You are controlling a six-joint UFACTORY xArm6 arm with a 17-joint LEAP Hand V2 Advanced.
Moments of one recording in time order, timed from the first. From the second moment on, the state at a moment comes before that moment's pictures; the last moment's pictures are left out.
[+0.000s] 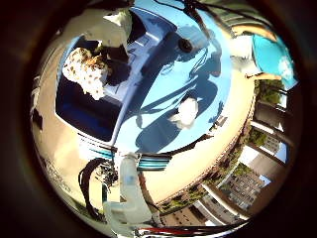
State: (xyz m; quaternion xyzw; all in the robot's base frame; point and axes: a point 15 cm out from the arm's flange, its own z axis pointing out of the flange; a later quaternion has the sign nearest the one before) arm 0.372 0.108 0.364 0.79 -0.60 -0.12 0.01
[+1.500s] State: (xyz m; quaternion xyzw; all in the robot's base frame) arm 0.366 -0.176 0.183 0.70 -0.70 -0.10 0.07
